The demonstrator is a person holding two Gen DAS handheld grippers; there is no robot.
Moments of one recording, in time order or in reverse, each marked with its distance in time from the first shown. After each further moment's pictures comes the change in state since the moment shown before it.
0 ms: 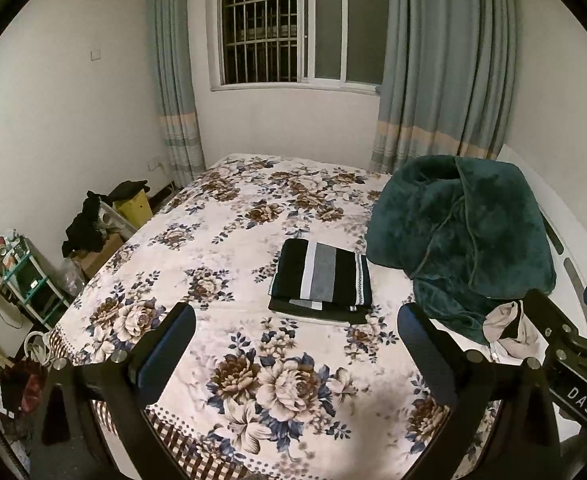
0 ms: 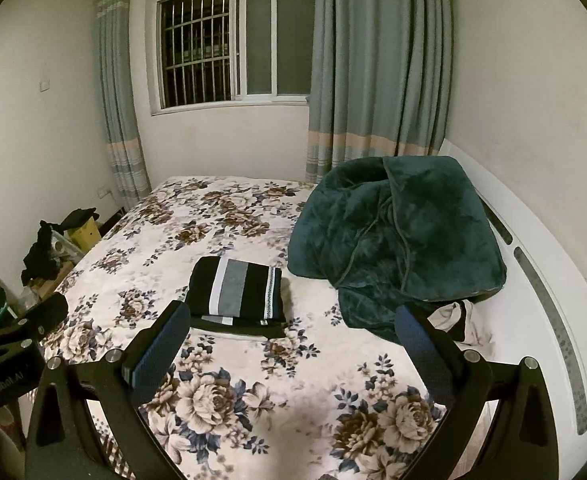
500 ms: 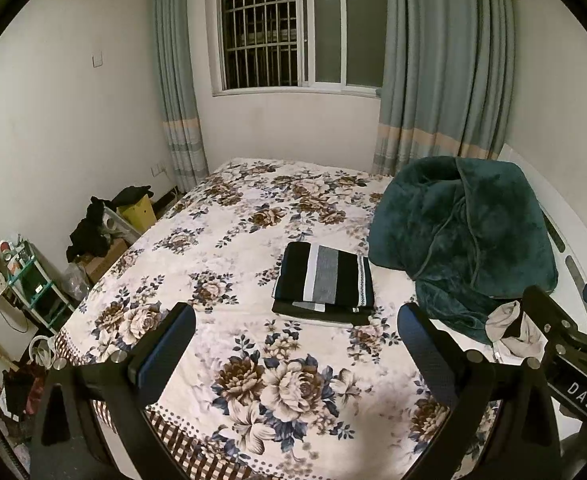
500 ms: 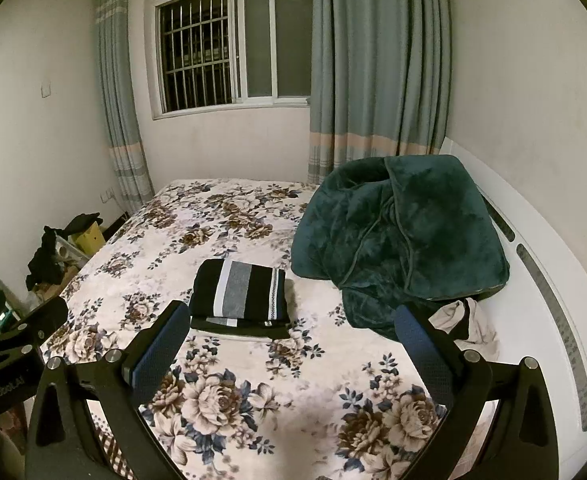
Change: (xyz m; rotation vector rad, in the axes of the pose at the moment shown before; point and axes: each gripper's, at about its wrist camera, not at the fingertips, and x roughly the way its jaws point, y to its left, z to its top) left arm -0.009 -0.004 0.000 0.008 -0.006 0.019; right arm -0.002 0.003 0.001 0.008 -0.008 0.017
